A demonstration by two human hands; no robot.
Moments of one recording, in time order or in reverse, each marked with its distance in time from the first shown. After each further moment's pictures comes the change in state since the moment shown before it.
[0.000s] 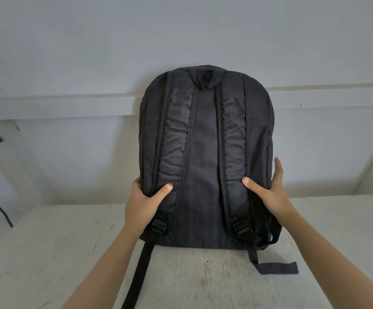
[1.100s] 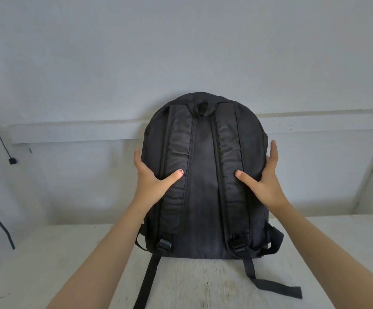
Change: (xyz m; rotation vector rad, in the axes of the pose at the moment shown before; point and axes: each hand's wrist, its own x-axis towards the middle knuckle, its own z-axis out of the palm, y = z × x) left_hand 0.033 0.079 0.001 -0.074 -0.033 0.307; right_hand 0.021 -0.057 0.002 -0.047 0.016 -0.382
